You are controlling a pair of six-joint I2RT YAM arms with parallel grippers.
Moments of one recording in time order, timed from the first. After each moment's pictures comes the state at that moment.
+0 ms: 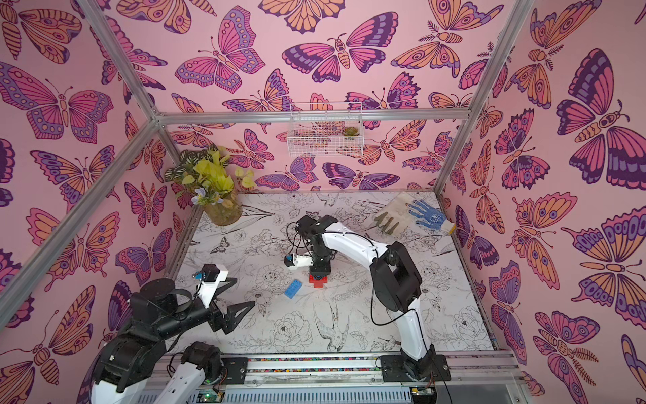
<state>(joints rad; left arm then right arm) -0.26 0.40 0.84 -0.92 0.58 0.09 0.77 2.06 1.72 -1.17 -0.14 -0.83</state>
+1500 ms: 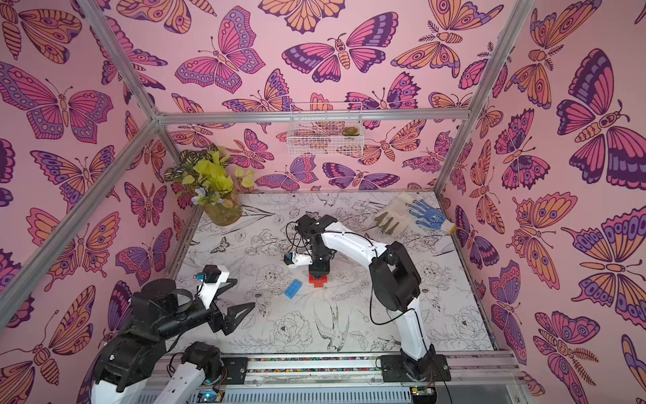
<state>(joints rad) -0.26 0.40 0.84 -0.95 0.58 0.11 0.77 2.07 1.74 -1.17 -0.13 -0.80</state>
